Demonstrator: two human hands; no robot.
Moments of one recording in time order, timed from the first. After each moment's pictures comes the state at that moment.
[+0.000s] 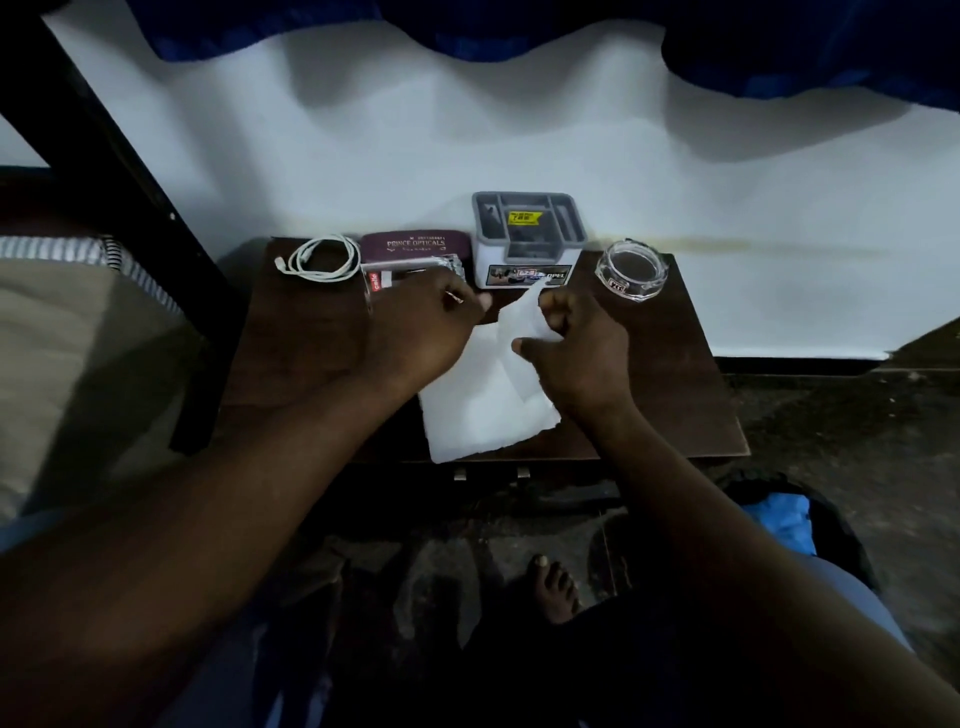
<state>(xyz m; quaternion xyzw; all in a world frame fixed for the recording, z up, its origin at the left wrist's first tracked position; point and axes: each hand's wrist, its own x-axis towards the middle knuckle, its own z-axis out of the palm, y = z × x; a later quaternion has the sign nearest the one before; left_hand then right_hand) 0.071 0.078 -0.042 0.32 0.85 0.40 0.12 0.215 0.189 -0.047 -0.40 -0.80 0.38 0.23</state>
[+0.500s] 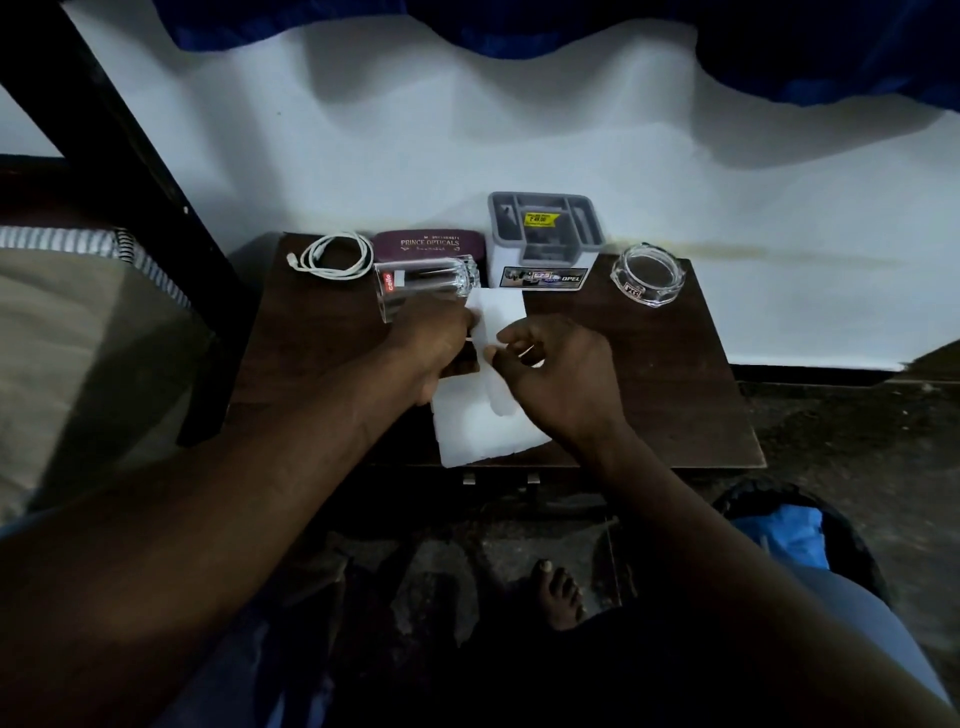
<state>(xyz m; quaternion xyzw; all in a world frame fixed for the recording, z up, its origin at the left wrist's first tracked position) 0.066 0.089 -0.051 0.04 0.69 0.59 0.41 0.205 0.160 -0.044 -0.30 -0.87 0.32 0.22</state>
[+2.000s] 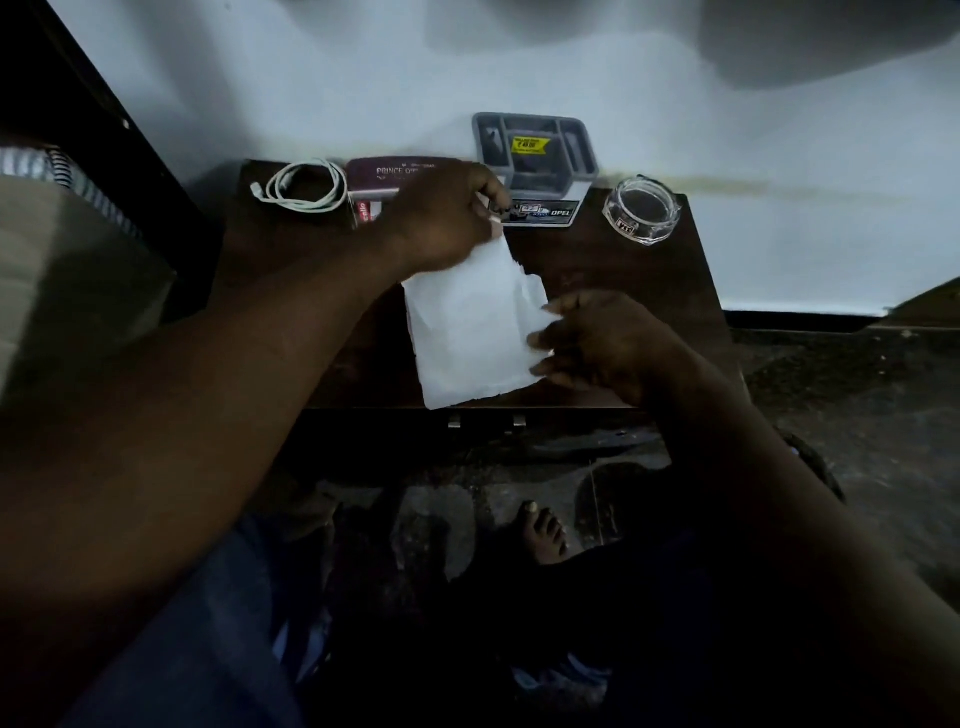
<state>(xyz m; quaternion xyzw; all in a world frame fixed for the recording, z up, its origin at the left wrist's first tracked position) 0.030 0.123 -0.045 0.44 0.78 0.38 0.22 0.239 0.192 -0.032 -0.46 -0.60 0.65 -0.05</state>
